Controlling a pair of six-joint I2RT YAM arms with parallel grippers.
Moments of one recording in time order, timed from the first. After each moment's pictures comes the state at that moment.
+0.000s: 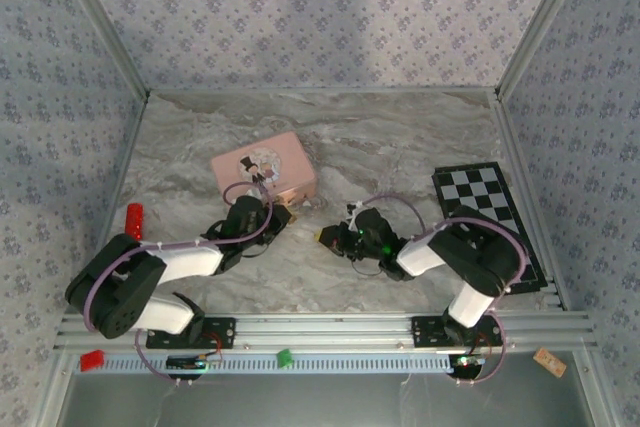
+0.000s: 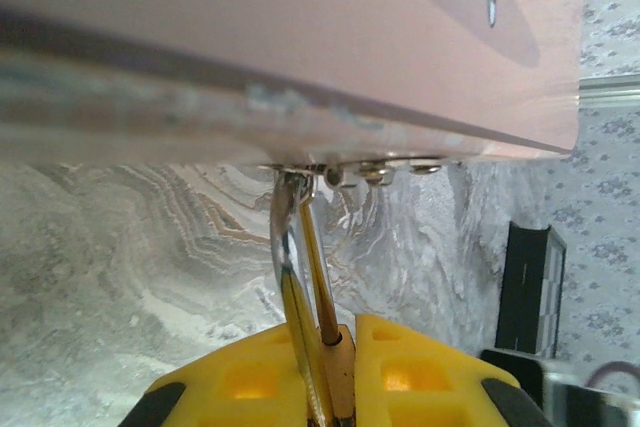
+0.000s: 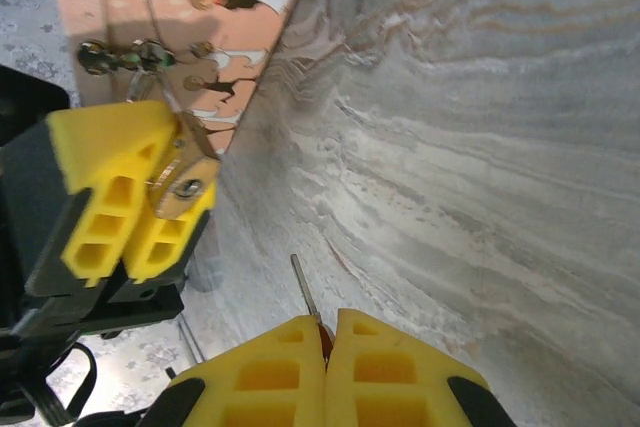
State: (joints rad) left arm -0.65 1.37 0.36 0.47 0.06 -1.32; right arm 0.83 1.72 0.39 0.88 -0.29 1.29
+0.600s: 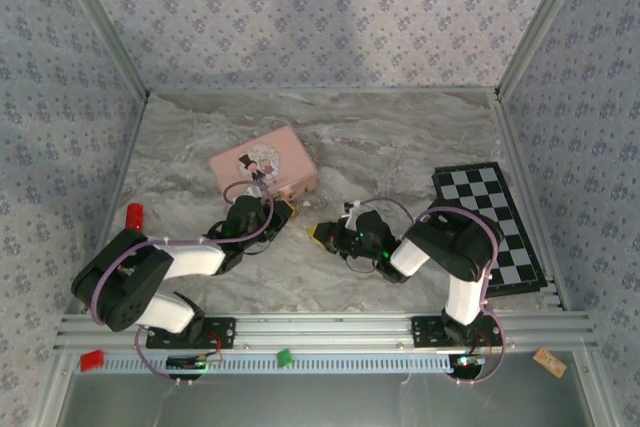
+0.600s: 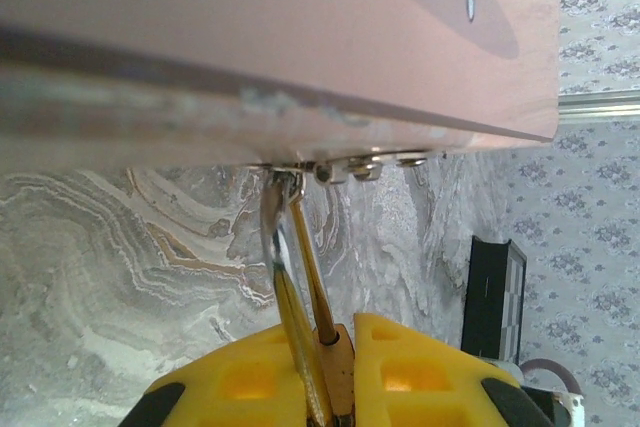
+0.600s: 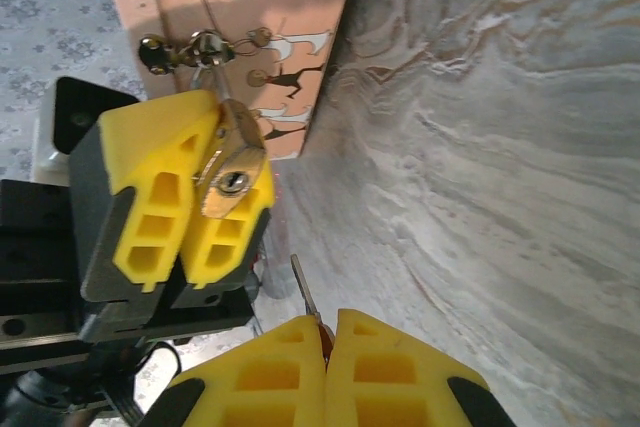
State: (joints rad) left arm -0.65 1.42 0.35 0.59 0.06 -1.35; right arm 0.83 1.83 0.40 1.15 -0.31 1.40
